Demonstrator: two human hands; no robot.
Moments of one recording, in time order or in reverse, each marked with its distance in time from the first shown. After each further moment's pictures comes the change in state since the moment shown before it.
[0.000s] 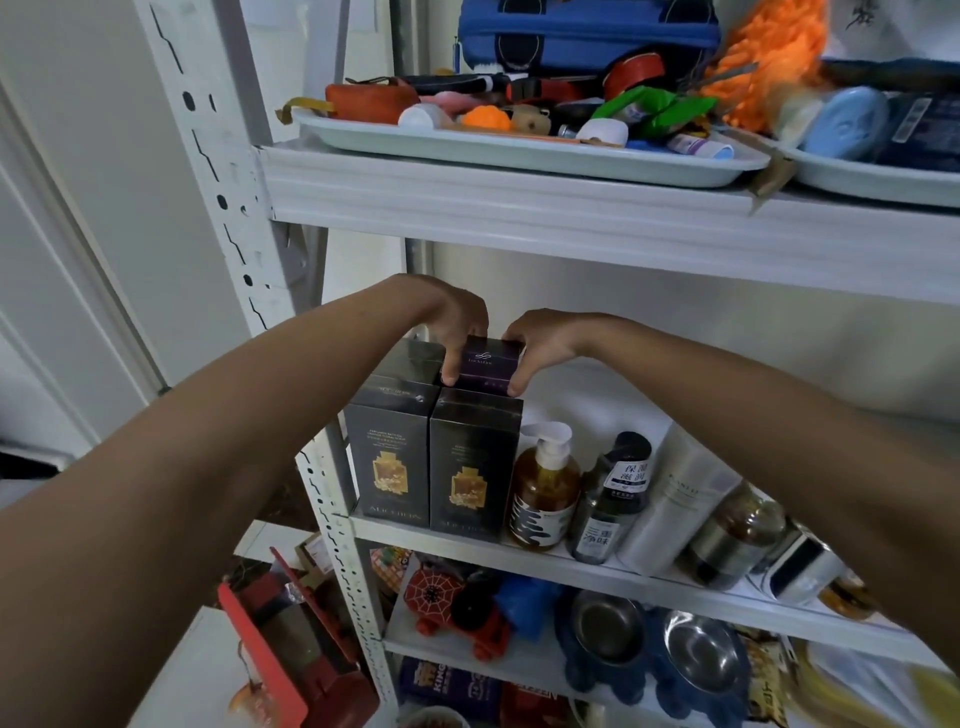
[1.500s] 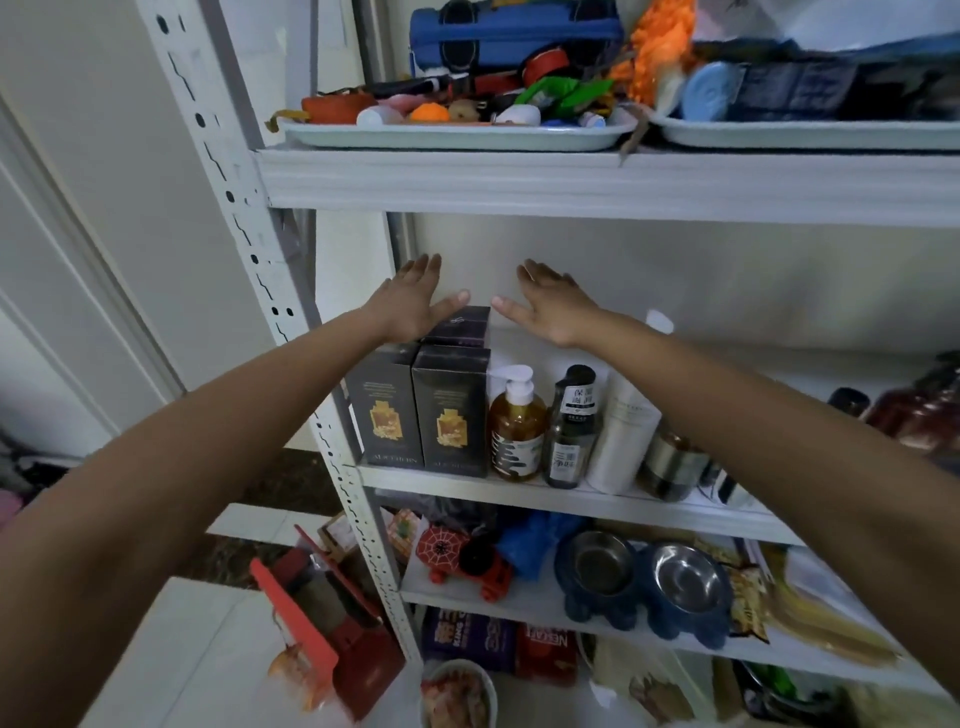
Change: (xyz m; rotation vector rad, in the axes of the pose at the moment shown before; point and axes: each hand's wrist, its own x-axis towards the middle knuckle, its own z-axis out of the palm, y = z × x) left_hand -0.073 0.041 0.060 -0.379 0.550 -0.203; right_hand -0.087 0.010 0.038 -0.066 0.417 0.113
